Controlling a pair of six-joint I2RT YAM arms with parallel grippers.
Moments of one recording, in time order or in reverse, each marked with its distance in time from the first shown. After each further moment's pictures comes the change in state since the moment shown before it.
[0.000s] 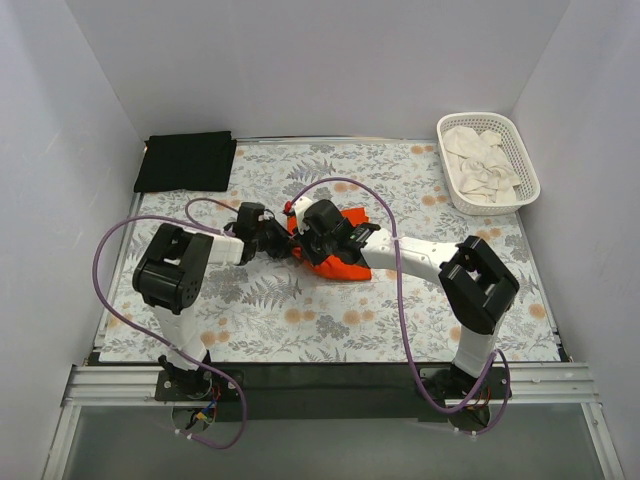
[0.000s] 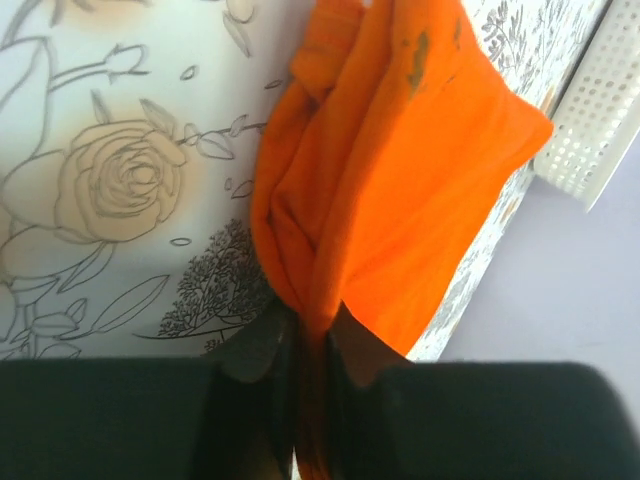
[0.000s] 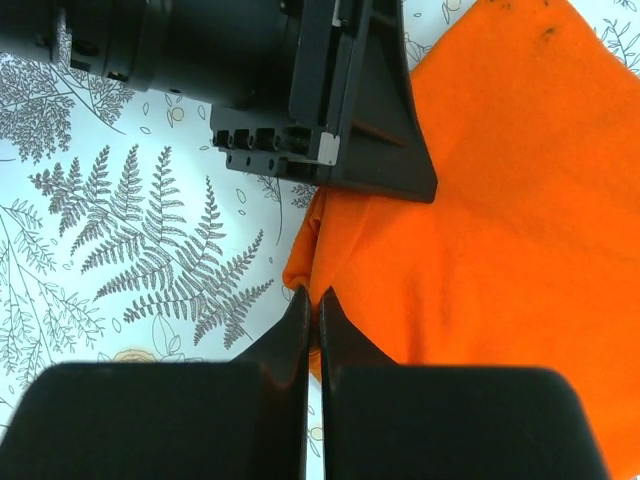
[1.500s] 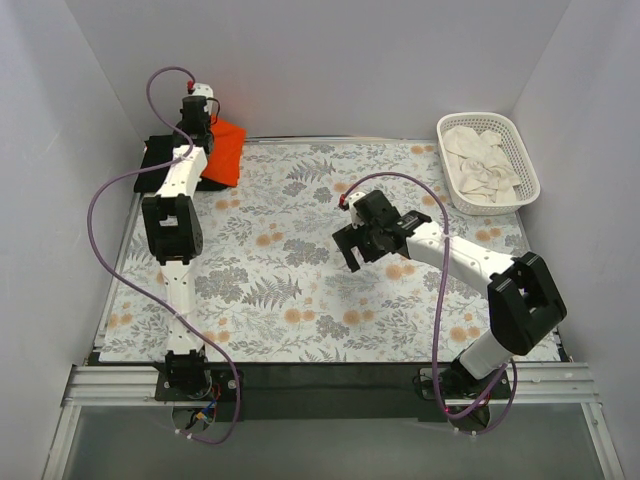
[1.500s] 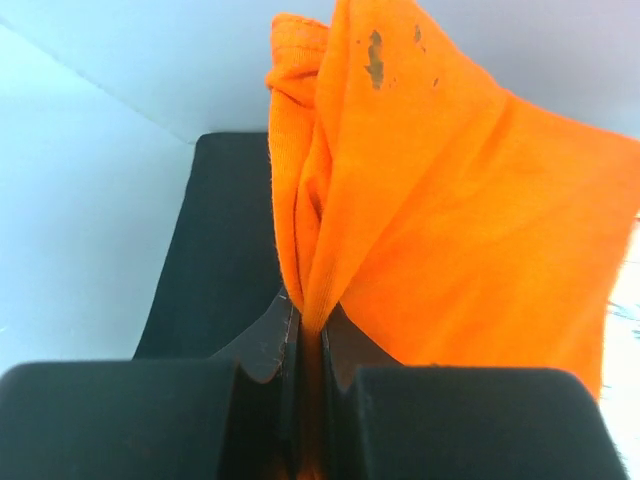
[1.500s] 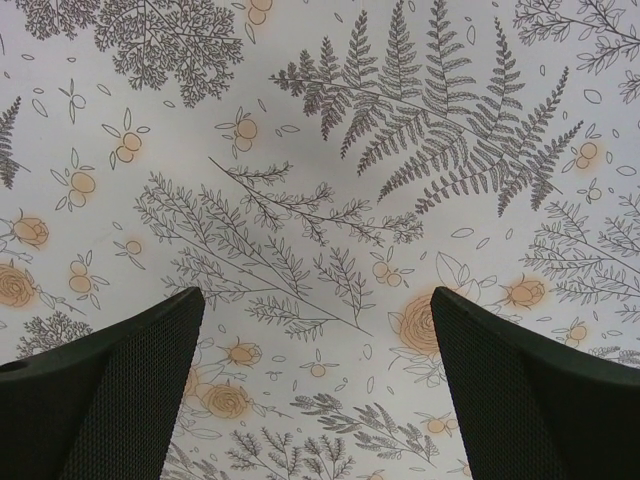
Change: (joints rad) left arm 0.328 0.594 1.427 -0.517 -0.798 1.387; right arm -0.211 -0.244 -0.130 -0.372 0.086 -0.036
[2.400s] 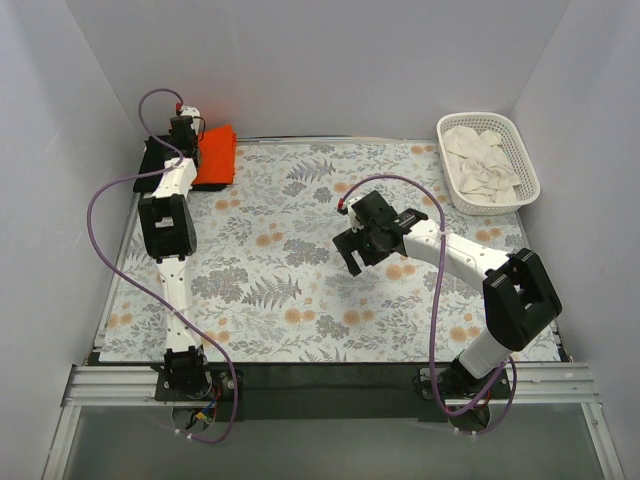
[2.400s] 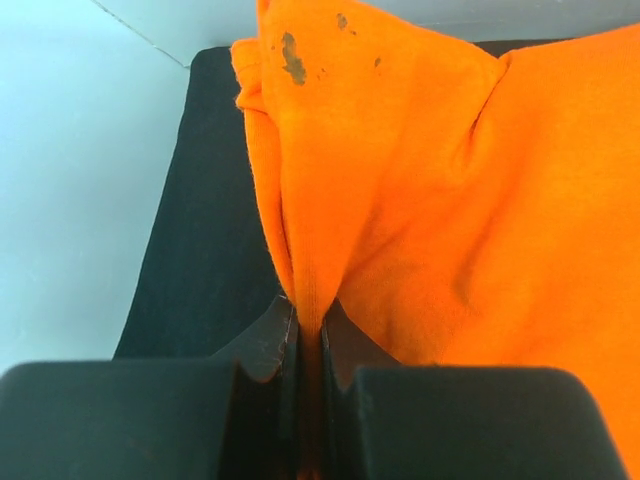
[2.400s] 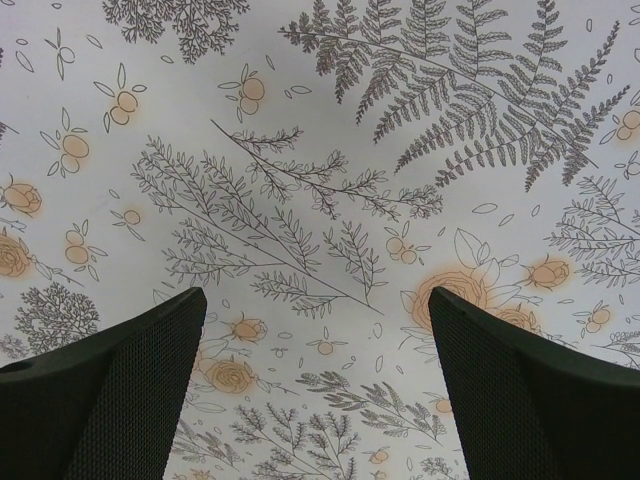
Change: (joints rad) left arm 0.113 0.134 -0.002 0.063 0.046 0.030; right arm -0.006 0.039 0.030 -0.071 -0.035 -0.002
